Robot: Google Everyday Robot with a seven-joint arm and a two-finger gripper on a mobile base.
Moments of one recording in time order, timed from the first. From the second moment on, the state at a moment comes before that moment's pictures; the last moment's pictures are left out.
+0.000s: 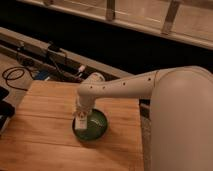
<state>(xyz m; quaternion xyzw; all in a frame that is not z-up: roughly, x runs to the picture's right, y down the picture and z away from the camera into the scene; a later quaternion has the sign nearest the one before) -0.138 0.134 0.790 -0.33 0.08 0.65 0.68</state>
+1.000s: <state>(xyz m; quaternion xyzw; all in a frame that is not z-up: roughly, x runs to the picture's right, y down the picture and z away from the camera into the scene) -0.138 0.134 0.791 -0.33 0.08 0.65 0.68</state>
